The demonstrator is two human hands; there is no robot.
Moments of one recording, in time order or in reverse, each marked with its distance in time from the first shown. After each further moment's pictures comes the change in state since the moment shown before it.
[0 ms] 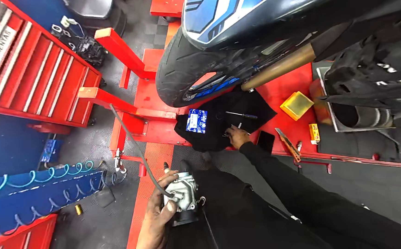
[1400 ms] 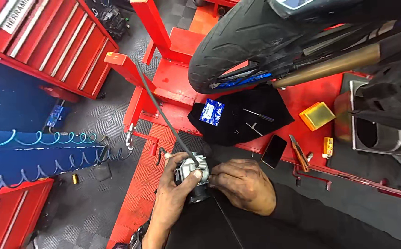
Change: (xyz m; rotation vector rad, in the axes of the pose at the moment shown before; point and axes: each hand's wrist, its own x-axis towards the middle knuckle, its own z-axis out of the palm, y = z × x) left_hand 0.003 0.024 0.020 0.280 0.278 -0.181; right_hand -0.146 -0.206 -0.171 0.354 0.229 -0.937
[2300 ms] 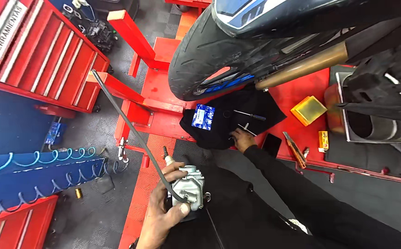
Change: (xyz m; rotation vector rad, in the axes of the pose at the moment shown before) left_hand 0.008 -0.013 -0.008 -0.063 -0.266 0.331; right_hand -0.132 0.255 0.086 -0.349 -0.225 0.854
